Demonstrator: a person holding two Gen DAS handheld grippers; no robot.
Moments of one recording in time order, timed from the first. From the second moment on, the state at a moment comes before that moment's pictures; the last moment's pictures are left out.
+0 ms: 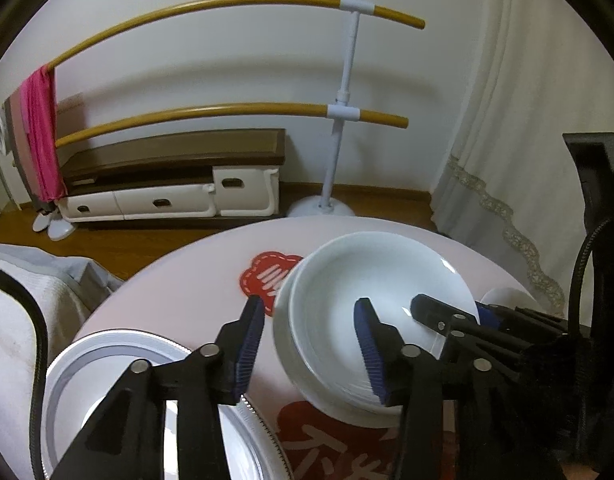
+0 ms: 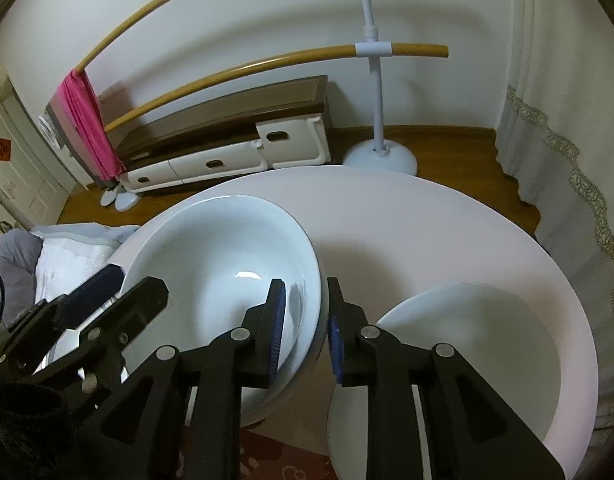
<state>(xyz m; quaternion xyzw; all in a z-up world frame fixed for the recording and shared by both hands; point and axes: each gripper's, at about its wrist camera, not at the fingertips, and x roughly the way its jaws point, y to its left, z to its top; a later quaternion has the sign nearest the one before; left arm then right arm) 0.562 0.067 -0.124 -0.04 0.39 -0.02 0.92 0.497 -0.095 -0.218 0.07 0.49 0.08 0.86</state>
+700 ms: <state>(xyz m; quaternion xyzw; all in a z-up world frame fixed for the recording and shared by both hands) 0.455 0.056 -0.084 -0.05 0.35 0.00 0.94 0.421 -0.116 -0.156 0.11 0.43 0.11 0.89</state>
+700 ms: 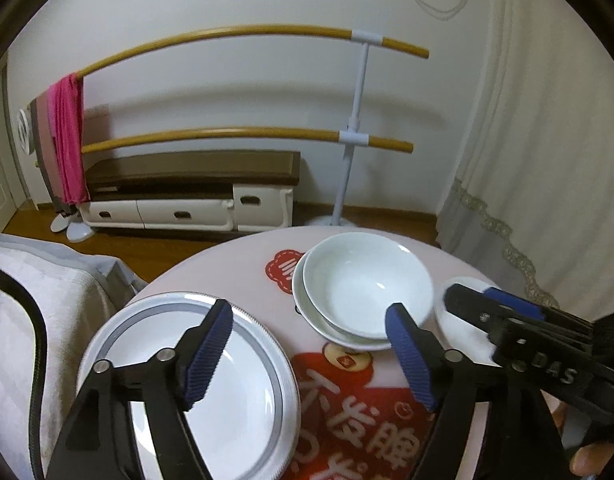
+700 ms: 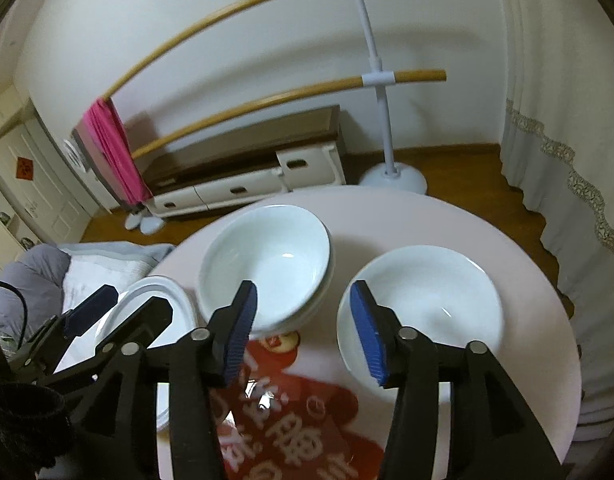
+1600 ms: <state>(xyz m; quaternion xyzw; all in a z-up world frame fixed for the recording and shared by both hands) 0.344 -0.038 -0.082 -0.05 0.35 -0.01 0.93 0.306 -0.229 -0.139 0.14 0.39 0.09 0.91</state>
